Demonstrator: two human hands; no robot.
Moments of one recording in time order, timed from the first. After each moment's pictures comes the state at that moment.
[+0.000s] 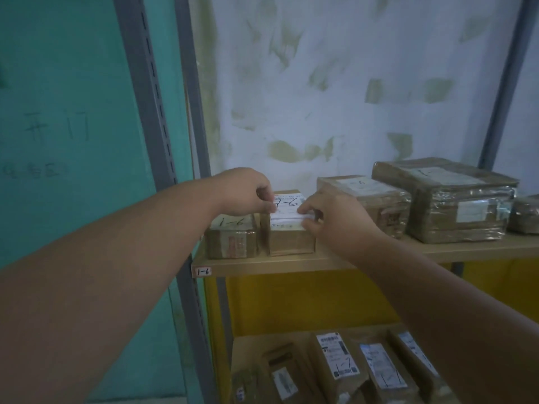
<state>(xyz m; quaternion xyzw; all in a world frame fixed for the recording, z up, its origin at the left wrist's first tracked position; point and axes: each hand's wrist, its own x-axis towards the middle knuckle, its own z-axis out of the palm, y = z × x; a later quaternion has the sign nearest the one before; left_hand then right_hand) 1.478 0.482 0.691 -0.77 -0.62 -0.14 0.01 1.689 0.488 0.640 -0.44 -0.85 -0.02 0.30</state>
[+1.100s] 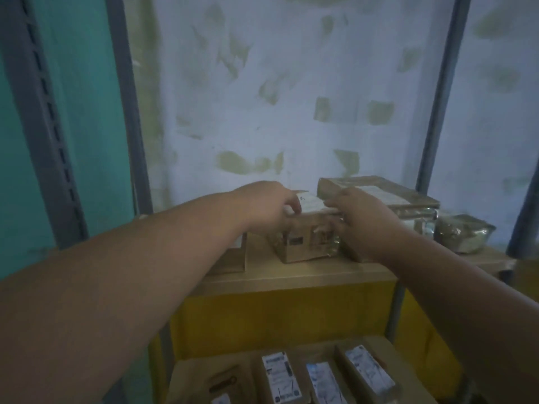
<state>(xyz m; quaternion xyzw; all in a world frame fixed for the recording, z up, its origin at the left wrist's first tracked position) 1.619 0.533 0.693 -0.82 -0.55 -0.11 0.09 1.826 0.518 0.673 -0.54 -0.81 -0.10 0.22</state>
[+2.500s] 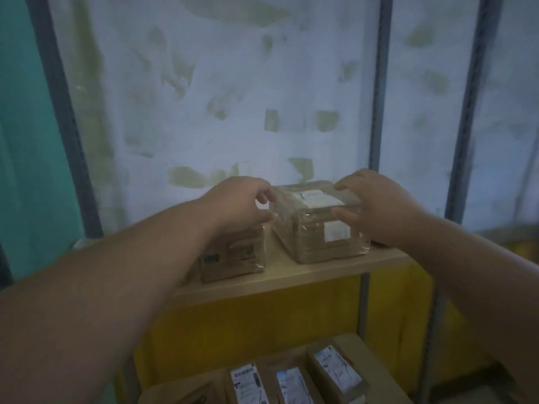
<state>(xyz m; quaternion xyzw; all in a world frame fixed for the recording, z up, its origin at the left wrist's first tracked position) 1.686 0.513 0.712 -0.80 -0.55 -0.24 0.03 1.944 0.506 0.703 -0.55 -0.78 -0.14 0.26</state>
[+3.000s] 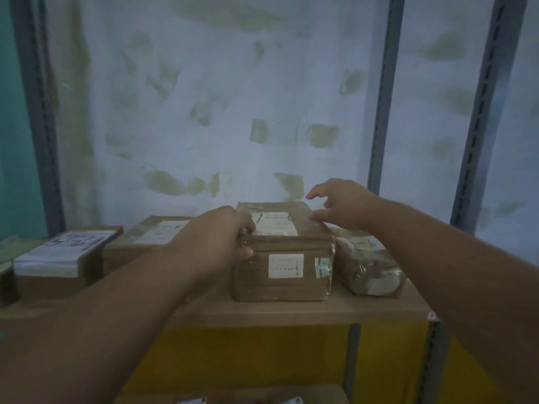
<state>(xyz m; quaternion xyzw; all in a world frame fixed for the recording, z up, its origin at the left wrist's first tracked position) 1.789 0.551 0.682 -0.72 -0.64 -0.24 0.10 2.023 0.668 0.741 -0.47 -0.86 -0.09 0.16</state>
